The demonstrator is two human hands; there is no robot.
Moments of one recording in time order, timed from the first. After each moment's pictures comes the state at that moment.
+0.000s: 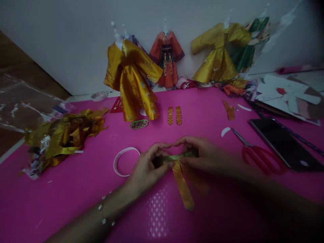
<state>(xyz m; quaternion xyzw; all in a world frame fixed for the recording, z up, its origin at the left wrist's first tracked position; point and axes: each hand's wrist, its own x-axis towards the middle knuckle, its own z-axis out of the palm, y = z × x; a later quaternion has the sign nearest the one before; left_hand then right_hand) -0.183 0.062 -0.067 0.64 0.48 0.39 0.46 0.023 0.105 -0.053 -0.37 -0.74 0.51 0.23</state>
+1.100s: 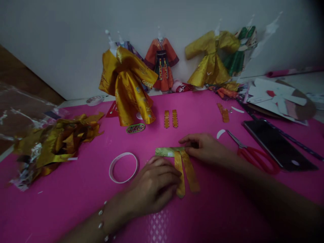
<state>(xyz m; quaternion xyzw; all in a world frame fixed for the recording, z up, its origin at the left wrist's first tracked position) -0.184 0.056 -0.056 0.90 0.29 0.23 0.23 0.036 0.129 -0.063 -0.48 -0.76 0.38 0.23</state>
